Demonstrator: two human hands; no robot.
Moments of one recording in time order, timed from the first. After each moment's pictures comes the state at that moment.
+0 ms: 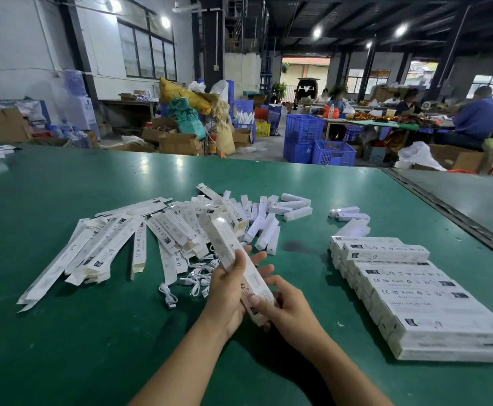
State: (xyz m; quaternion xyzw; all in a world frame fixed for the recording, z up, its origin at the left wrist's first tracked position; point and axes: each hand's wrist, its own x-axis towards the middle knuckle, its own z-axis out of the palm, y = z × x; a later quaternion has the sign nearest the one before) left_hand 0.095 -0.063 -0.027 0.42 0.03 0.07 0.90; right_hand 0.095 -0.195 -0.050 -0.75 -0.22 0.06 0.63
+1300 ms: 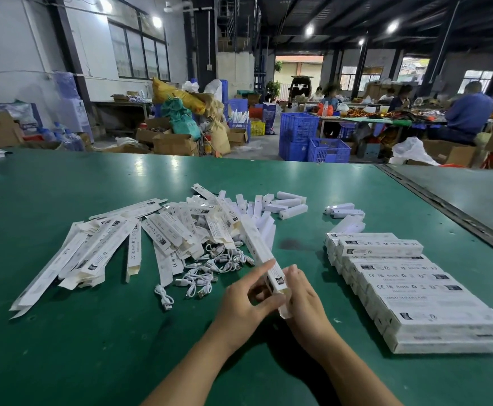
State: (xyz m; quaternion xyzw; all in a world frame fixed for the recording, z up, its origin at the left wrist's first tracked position) left_hand 0.079 -0.070 -0.053 0.75 -0.13 0.10 0.64; right_hand 0.095 -0.205 -0.049 -0.59 -0.11 0.06 0.80
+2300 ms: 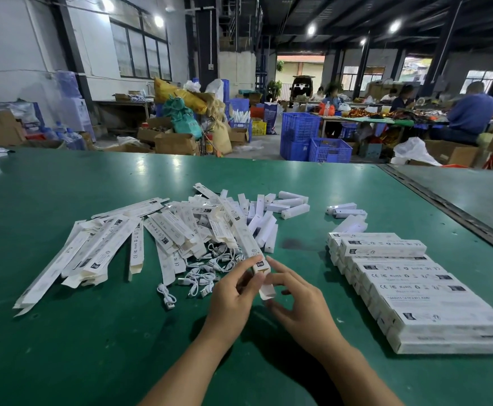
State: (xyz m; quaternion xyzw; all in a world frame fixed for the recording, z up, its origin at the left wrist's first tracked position) left_hand 0.085 -0.056 -0.057 0.75 -0.08 0.19 0.63; right_hand 0.090 -0.218 -0.041 -0.83 -0.31 -0.17 0.43
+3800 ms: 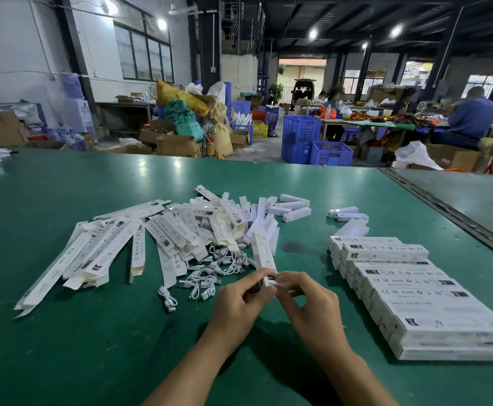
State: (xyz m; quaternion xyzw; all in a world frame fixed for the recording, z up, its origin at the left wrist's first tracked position) left_hand 0.079 -0.057 -0.052 0.78 -0.11 0.14 0.60; right_hand 0.091 -0.214 -0.046 -0.79 -0.25 -0.32 0.46
